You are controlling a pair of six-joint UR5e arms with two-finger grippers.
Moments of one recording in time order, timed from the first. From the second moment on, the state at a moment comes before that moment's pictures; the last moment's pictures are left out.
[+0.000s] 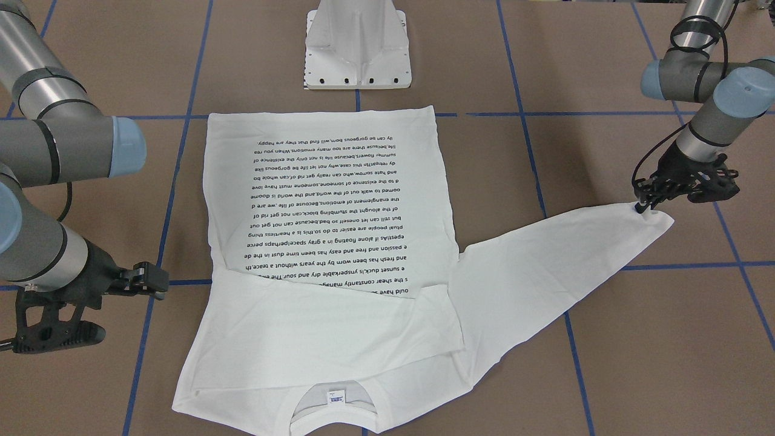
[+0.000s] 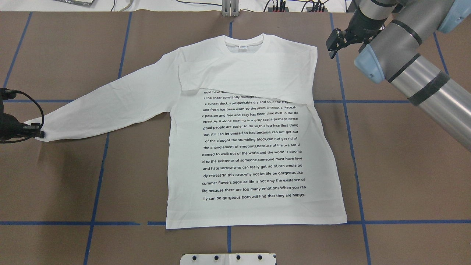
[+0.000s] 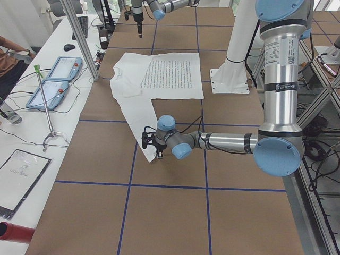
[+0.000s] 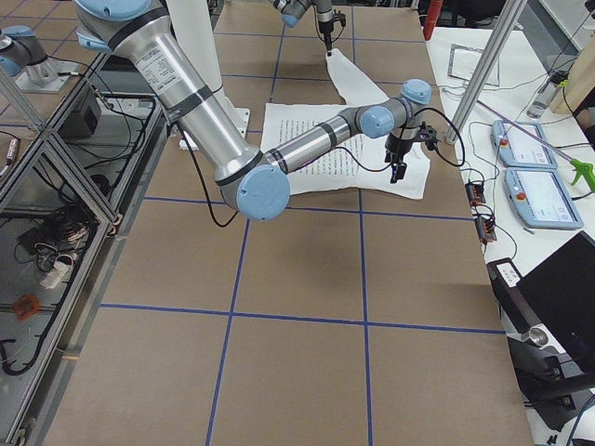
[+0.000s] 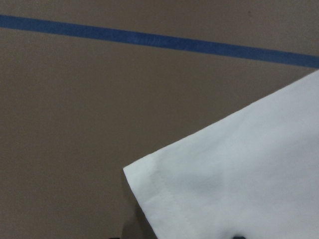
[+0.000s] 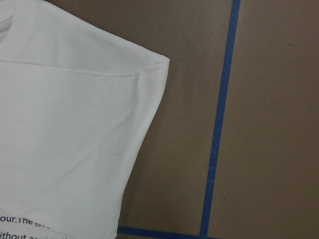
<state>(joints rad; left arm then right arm) -0.92 -1.51 -1.55 -2.40 -2.04 -1.03 1.06 -0.91 1.39 -1.60 2.22 0.55</state>
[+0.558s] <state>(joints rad) -0.93 -1.54 -1.74 -2.24 -2.05 -1.03 1.08 -0.99 1.44 -1.60 2.22 0.51</state>
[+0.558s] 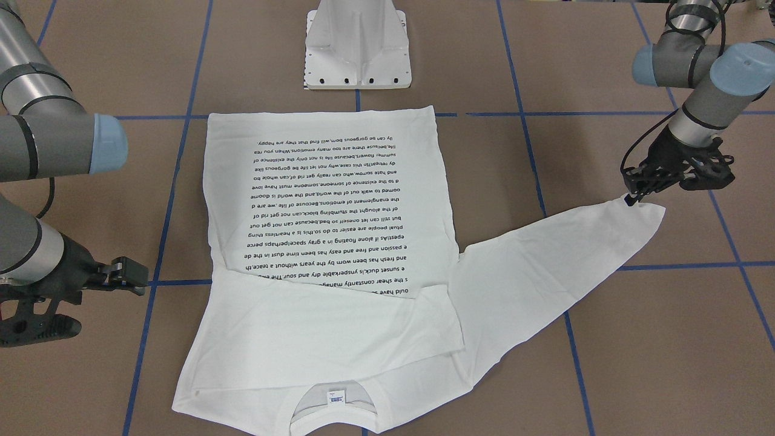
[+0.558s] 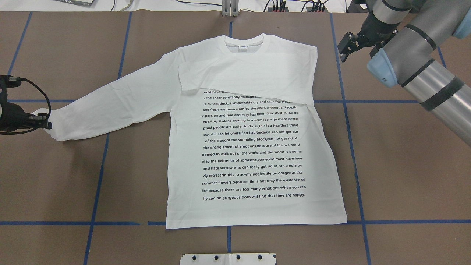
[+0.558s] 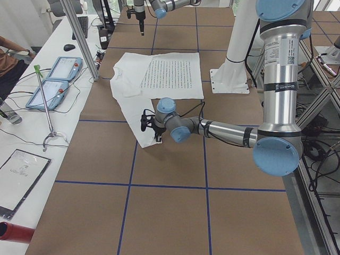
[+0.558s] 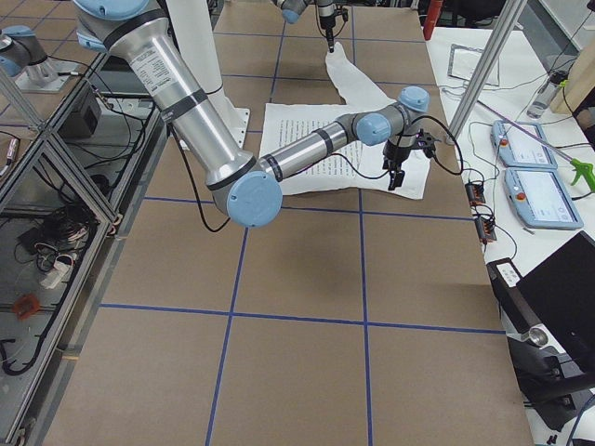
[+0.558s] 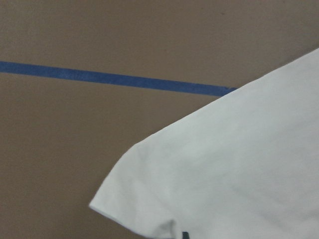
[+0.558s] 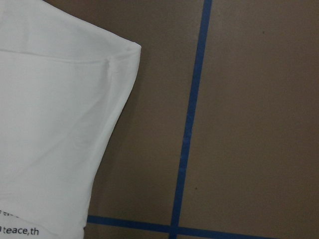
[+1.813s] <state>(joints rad) -0.93 -2.46 -1.58 -1.76 -2.17 -1.40 1.17 -1.30 1.54 -1.48 2.24 0.34</state>
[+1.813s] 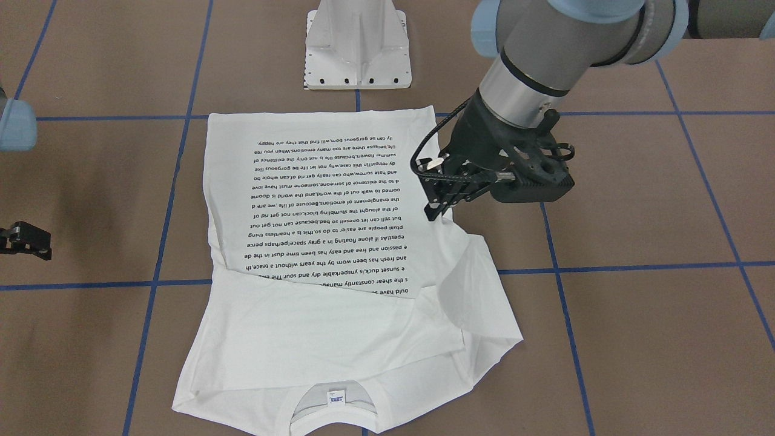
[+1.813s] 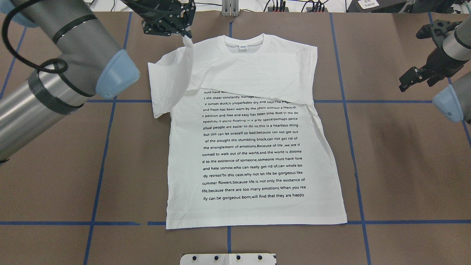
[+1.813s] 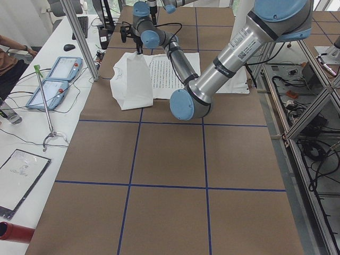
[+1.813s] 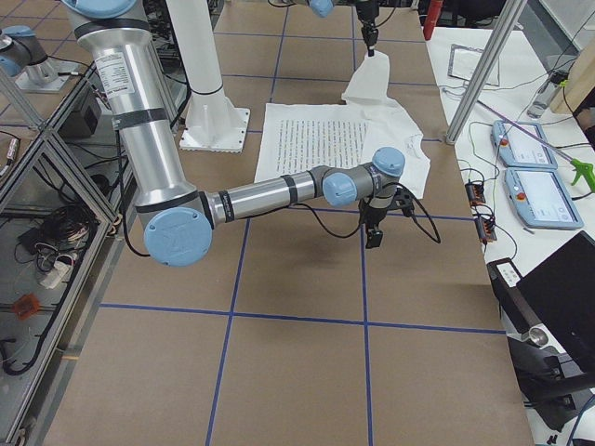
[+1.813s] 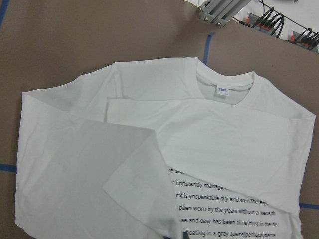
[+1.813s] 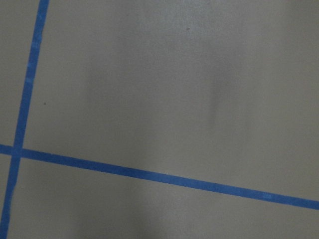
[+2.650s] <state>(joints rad) -0.89 -2.66 -1.30 -2.01 -2.17 -1.64 1.17 -1.30 1.55 -1.48 2.24 0.34</state>
